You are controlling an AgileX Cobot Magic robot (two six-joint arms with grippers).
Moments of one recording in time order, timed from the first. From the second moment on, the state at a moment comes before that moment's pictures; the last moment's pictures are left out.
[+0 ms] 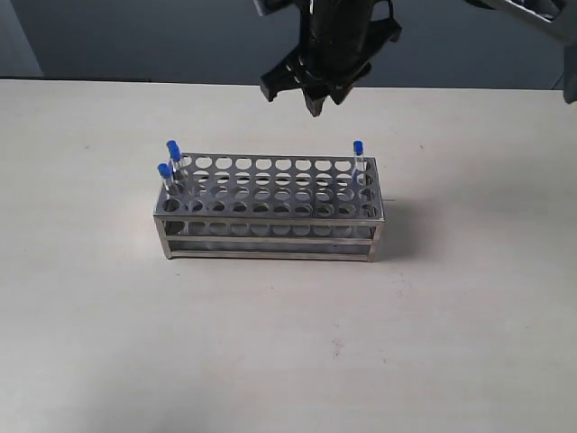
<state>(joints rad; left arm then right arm) -0.28 0.00 0.01 0.56 0.30 -0.12 0.70 2.16 -2.04 -0.15 1.22 0.02</state>
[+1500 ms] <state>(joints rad) -0.28 0.00 0.01 0.56 0.30 -0.12 0.62 2.13 -1.86 -0.08 1.21 0.03</state>
